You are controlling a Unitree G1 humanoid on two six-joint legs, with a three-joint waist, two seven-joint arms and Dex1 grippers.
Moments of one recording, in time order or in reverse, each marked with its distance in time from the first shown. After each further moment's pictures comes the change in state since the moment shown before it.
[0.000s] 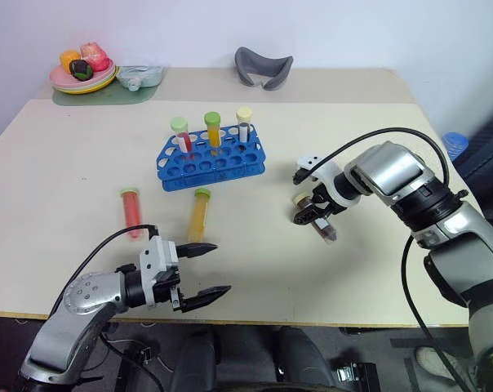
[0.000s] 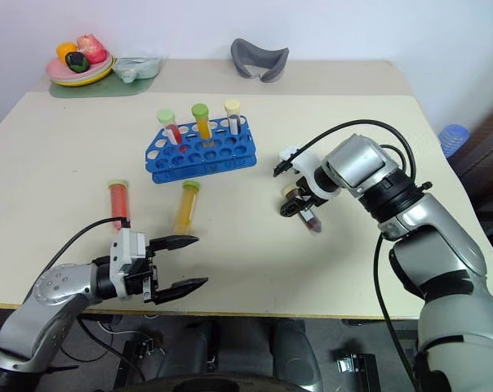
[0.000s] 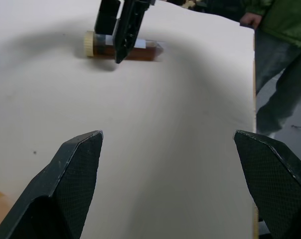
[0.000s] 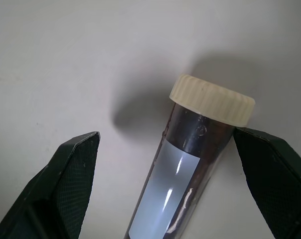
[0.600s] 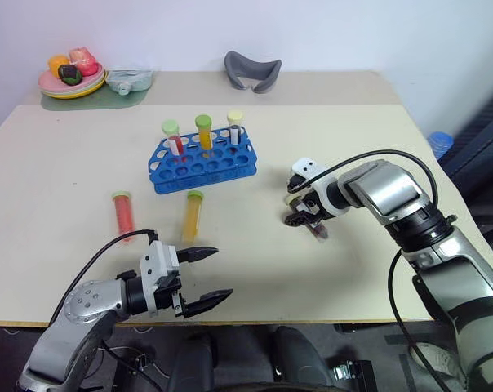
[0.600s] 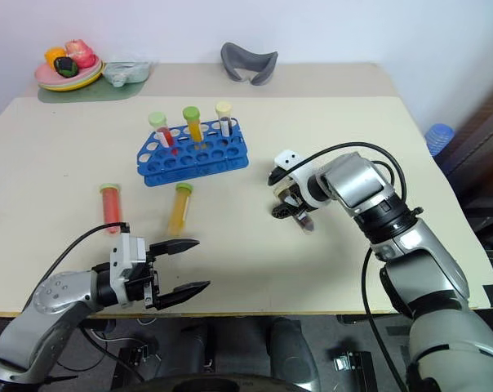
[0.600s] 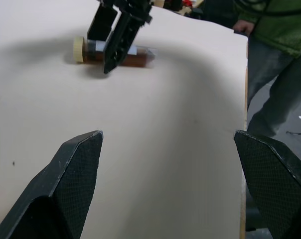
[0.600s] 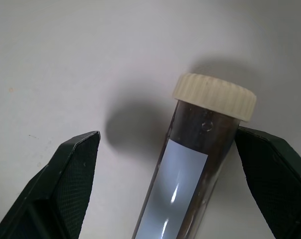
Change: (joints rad) left arm 0.019 -0.010 0.000 -0.034 -0.013 0.012 0.036; right arm 0.195 0.073 -0.212 -0.188 -0.059 -0.049 -0.149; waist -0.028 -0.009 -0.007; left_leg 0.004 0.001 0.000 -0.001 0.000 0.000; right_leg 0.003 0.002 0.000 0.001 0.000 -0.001
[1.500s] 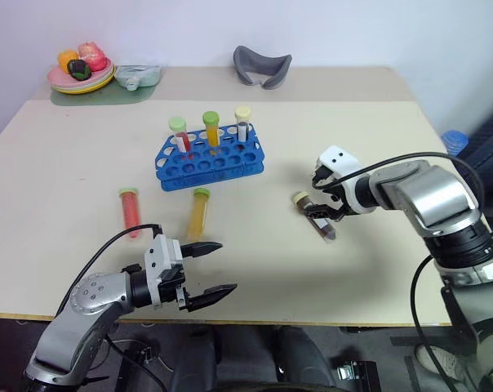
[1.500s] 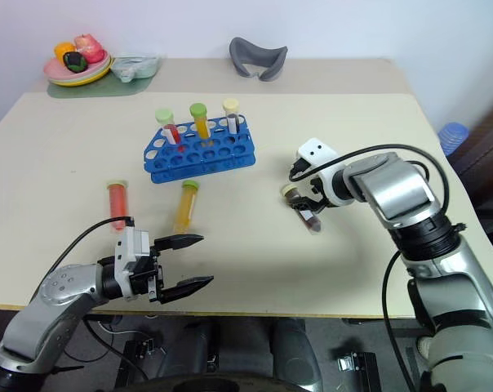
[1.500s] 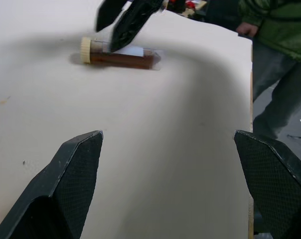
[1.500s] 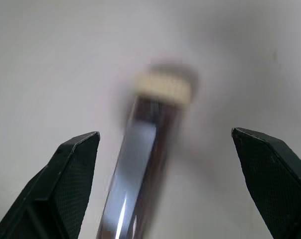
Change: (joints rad) left arm -0.059 -0.012 -0.022 0.033 -0.005 0.014 -0.011; right arm 0.031 -0.175 -0.124 -0.238 0.106 0.197 -0.055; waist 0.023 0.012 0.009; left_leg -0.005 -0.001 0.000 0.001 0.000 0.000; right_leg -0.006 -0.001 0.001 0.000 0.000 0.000
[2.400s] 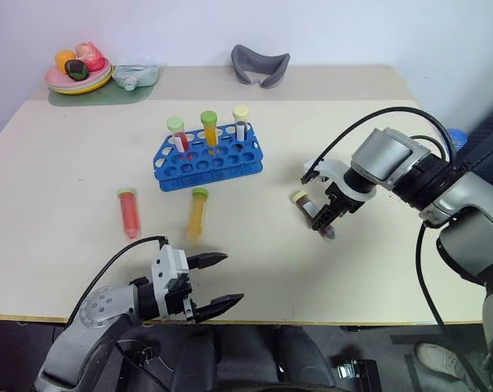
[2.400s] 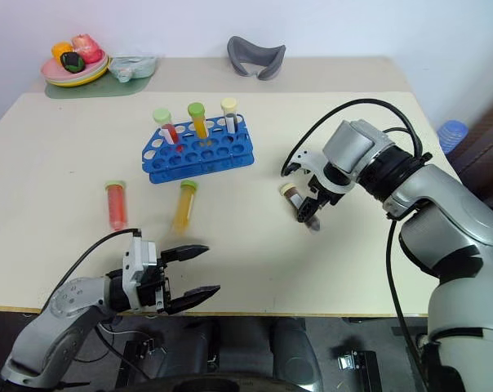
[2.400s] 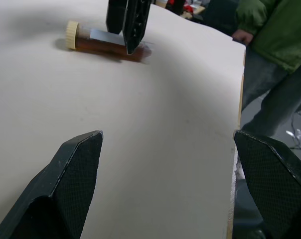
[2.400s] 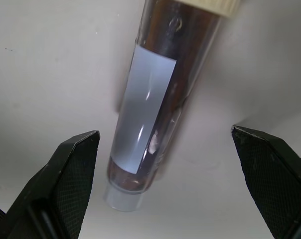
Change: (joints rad) left arm 0.092 -0.049 -0.039 -0.037 0.003 0.009 0.046; right arm -0.447 0.068 0.682 0.610 -0.043 -0.152 0.405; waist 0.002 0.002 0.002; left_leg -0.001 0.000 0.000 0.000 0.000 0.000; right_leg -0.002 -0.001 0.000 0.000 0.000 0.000
